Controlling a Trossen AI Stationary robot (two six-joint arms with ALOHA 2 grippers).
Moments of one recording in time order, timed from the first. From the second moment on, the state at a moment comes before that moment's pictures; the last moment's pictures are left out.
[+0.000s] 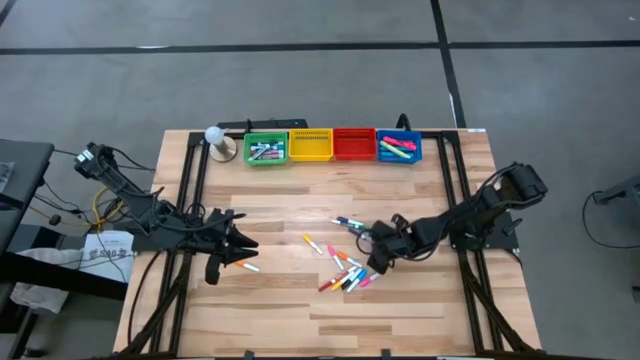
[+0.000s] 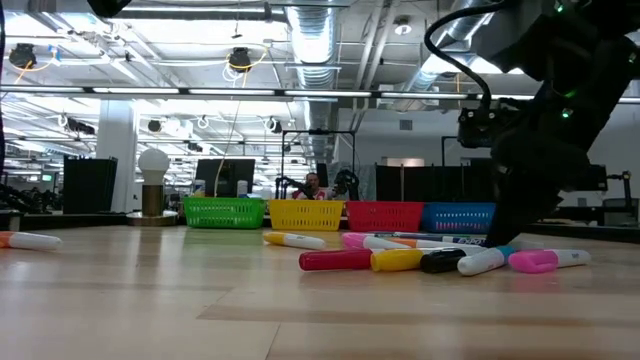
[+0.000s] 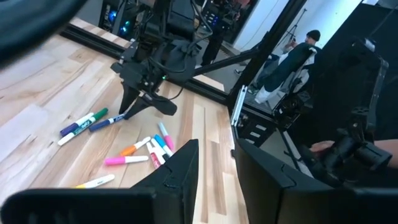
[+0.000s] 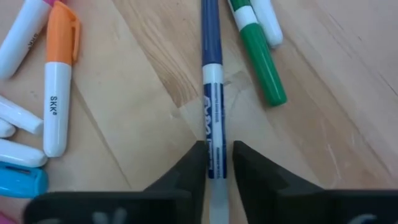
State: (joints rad) left arm -0.71 0.81 0.64 -0.06 -0.55 -0.56; right arm 0.35 1.60 0.64 -0.30 0.33 0.79
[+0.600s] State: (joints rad) left arm -0.71 0.81 0.64 -0.06 -0.63 -0.56; right arm 0.33 1.29 0.64 -0.20 0.19 0.68
